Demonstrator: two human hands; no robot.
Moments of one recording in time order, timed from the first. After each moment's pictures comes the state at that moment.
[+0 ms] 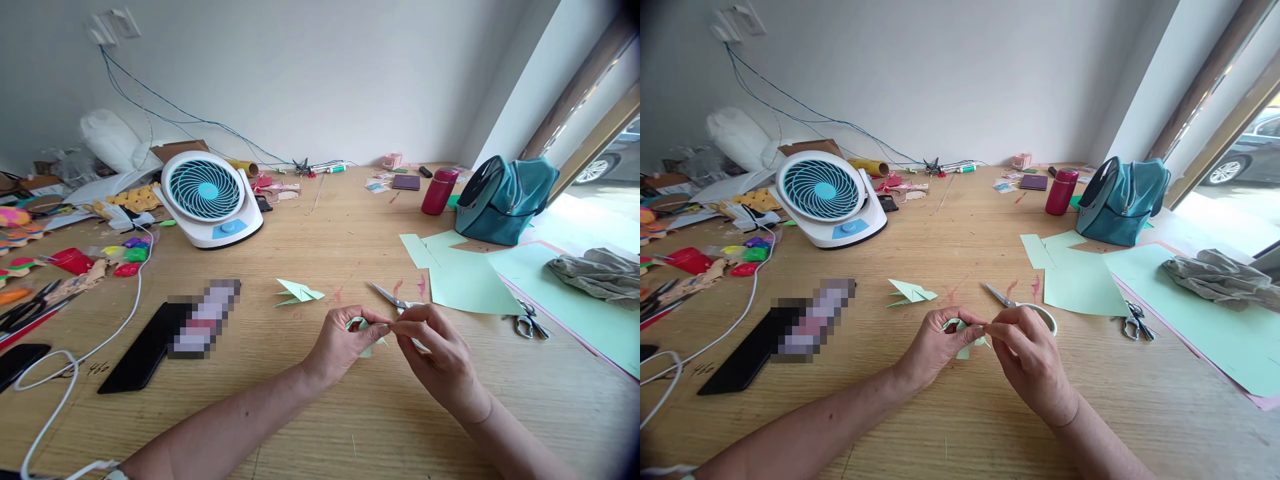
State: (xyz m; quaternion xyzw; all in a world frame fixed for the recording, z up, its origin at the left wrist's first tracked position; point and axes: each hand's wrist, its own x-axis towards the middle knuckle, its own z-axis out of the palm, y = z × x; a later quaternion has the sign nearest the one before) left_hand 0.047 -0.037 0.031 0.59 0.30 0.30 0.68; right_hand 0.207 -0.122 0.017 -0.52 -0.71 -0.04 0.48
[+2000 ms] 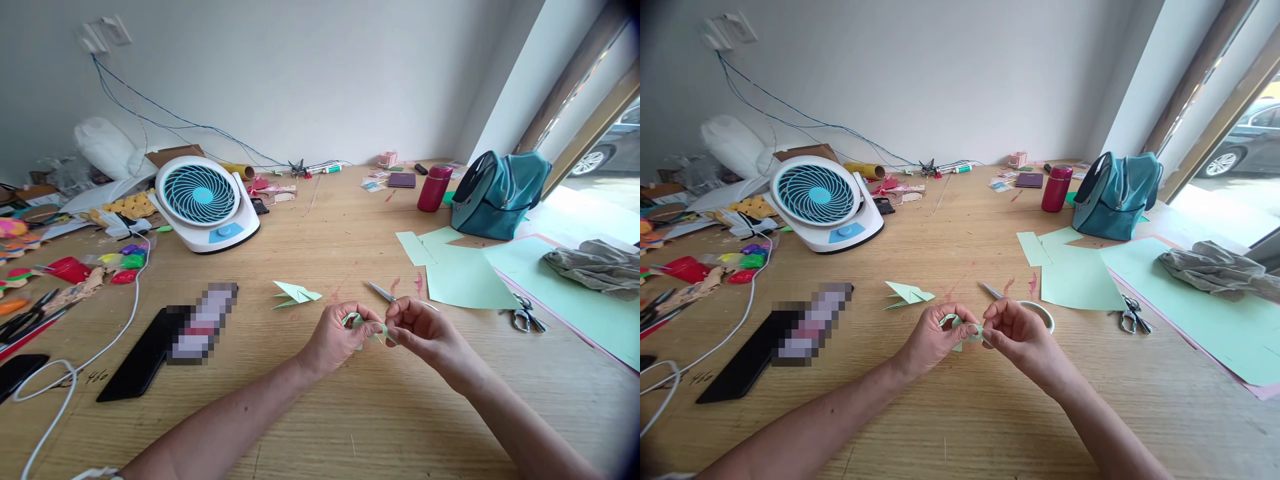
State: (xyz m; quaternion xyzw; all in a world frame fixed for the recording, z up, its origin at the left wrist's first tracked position) left_hand 0.043 -0.023 0.029 0.67 0.28 0.27 0.64; right_hand 0.213 -0.113 0.031 -0.46 -0.46 0.52 0.55
